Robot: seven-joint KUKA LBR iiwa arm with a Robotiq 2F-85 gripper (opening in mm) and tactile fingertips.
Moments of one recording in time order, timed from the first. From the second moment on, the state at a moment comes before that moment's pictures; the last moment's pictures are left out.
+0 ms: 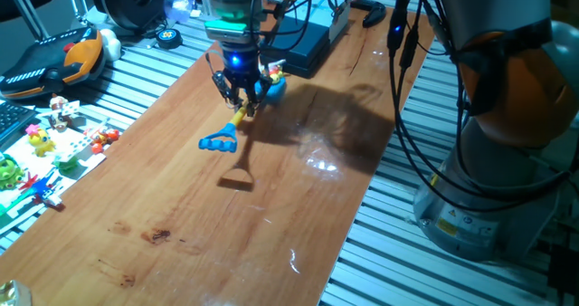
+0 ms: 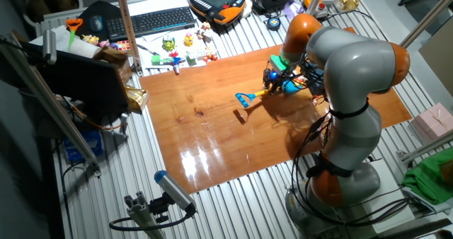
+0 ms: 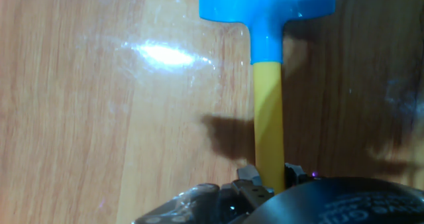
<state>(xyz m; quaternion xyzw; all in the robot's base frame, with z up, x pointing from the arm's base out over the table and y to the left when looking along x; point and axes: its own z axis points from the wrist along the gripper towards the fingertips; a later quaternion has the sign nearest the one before) 0.525 -0.017 0.073 -0.62 -0.78 -0.06 0.07</state>
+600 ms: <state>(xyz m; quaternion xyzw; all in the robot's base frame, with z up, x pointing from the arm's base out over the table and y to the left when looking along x) 0.528 -0.009 0.076 -0.60 -0.79 -0.04 0.04</state>
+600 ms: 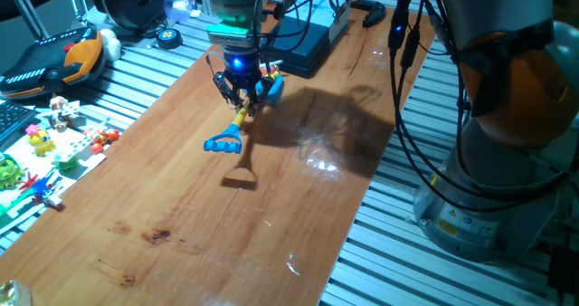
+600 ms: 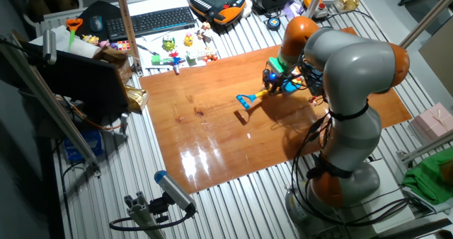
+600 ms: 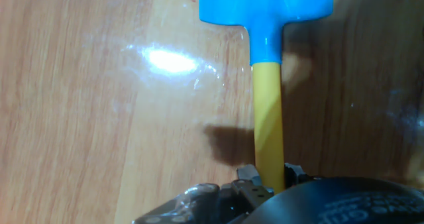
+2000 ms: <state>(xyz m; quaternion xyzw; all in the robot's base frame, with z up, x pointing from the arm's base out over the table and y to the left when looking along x) 0.529 0.063 0.100 -0.61 -0.79 0.00 0.00</state>
